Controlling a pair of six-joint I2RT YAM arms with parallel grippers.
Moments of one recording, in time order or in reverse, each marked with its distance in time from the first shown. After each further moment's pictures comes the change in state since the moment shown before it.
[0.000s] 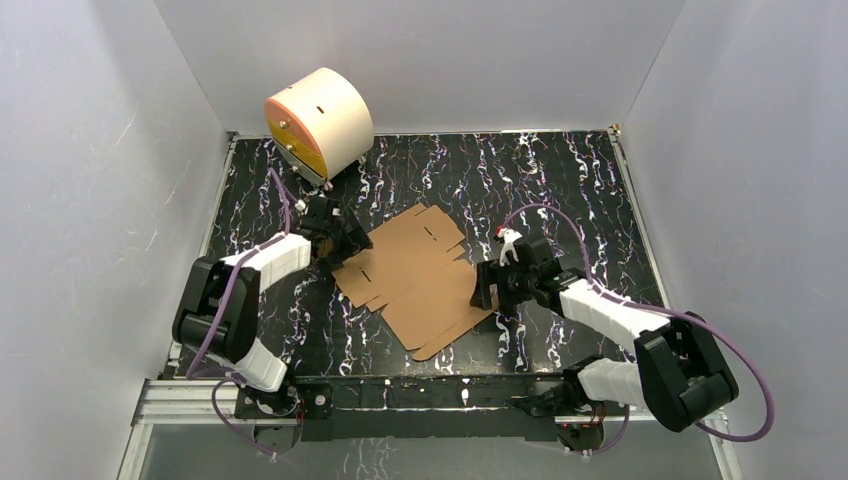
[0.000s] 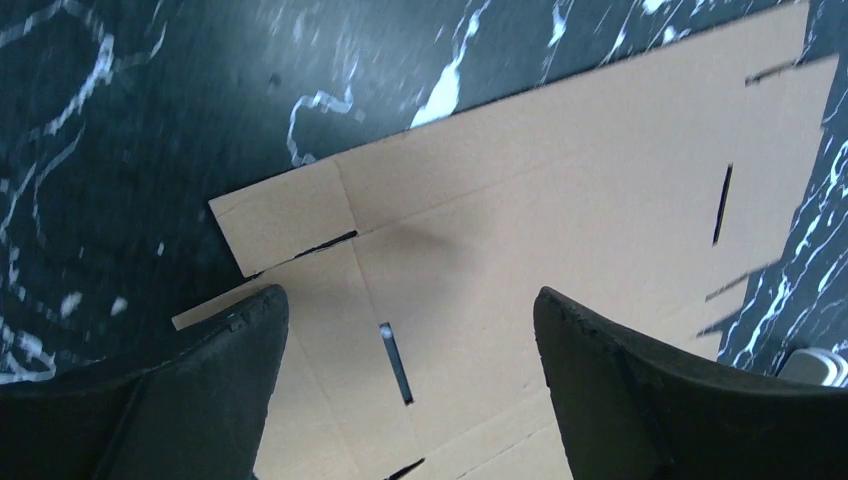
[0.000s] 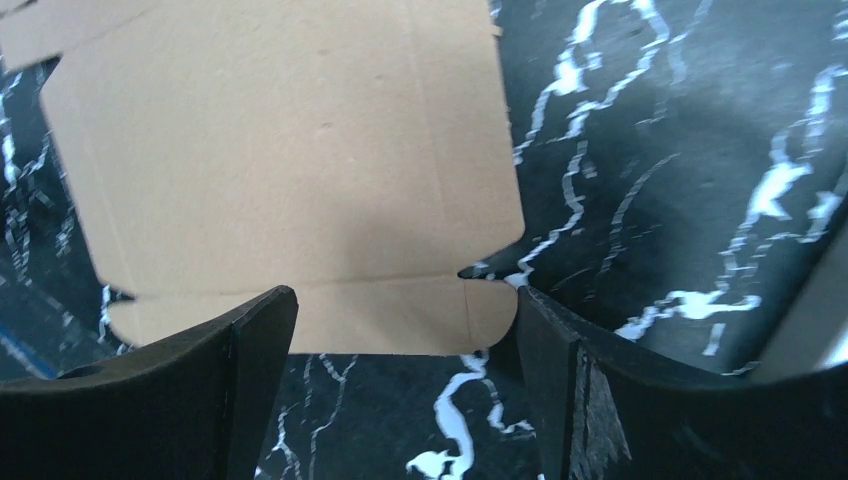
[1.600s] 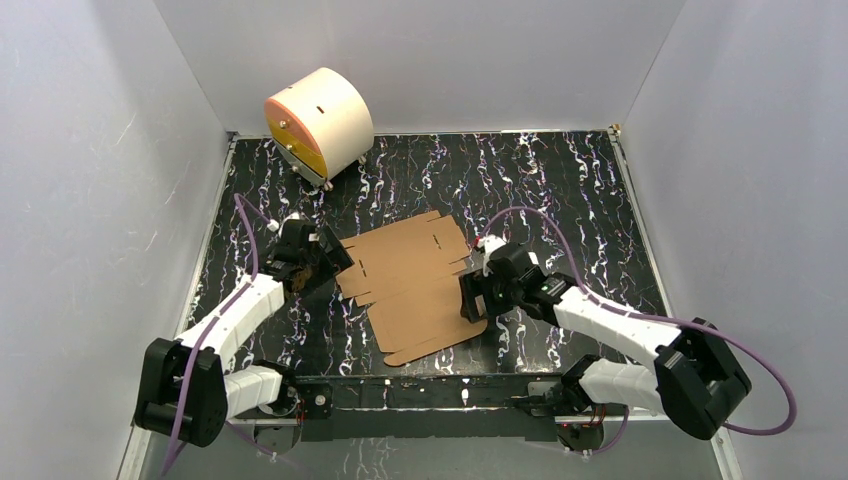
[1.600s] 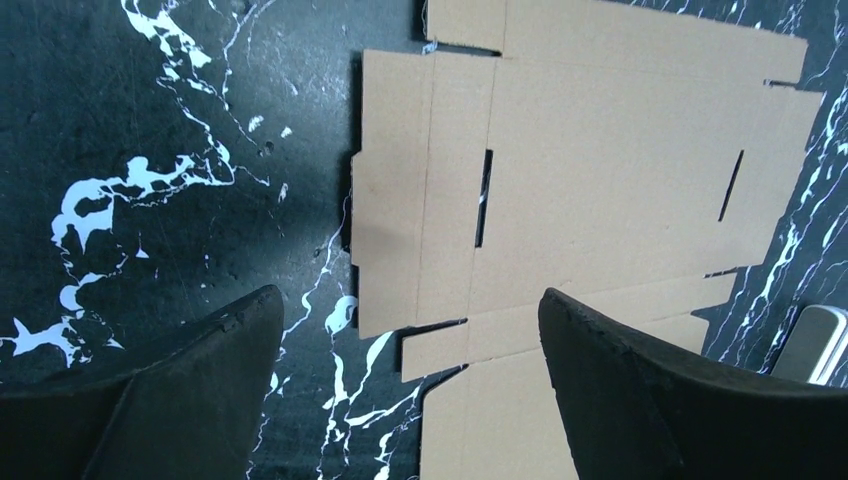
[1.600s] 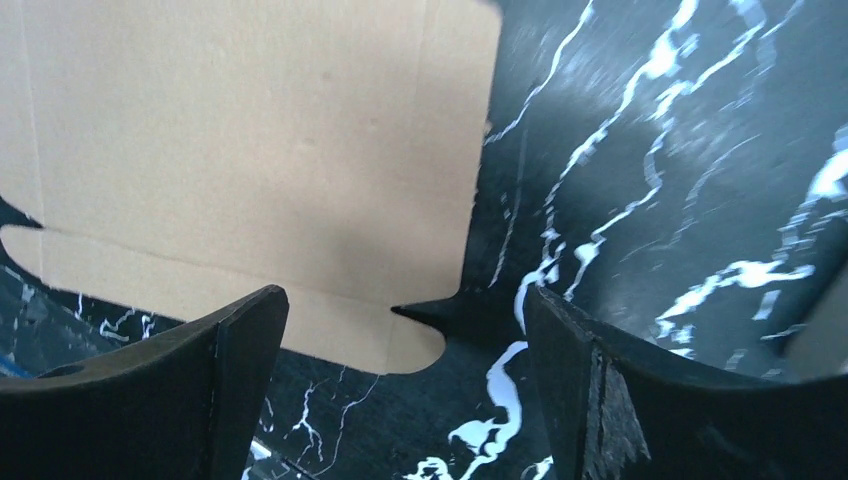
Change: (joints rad) left arm 0.025 -0.385 -0.166 -0.163 -0.084 0.023; right arm 0.254 -0.068 0.023 -0.105 0.180 0.060
